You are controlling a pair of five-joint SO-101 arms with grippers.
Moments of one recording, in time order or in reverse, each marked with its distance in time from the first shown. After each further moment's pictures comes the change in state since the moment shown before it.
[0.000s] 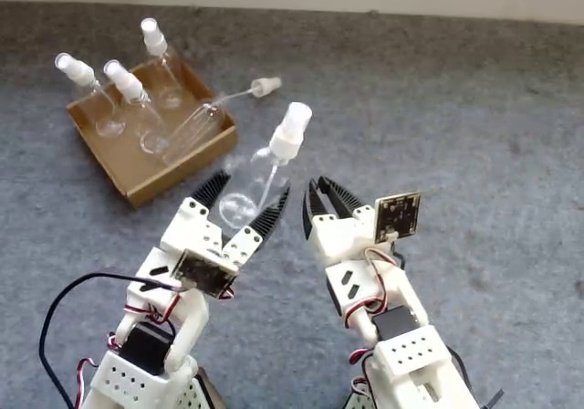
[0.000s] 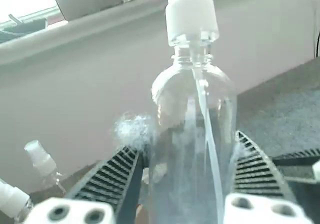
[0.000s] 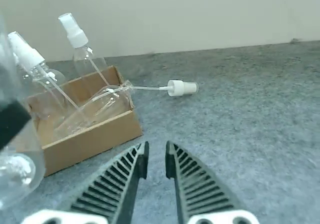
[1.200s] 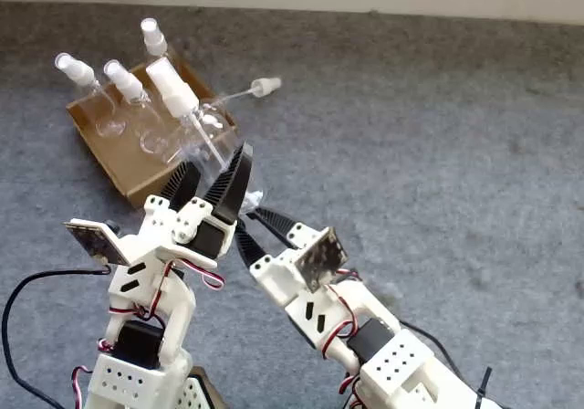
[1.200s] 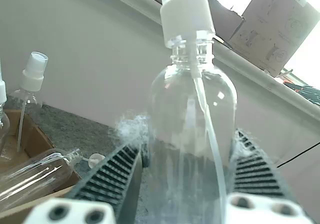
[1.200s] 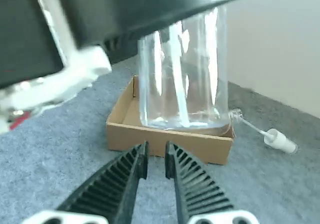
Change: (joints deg) left arm -9.3 0.0 0.0 -6.2 46.7; right arm -21.3 0.0 1.0 -6.9 18.6
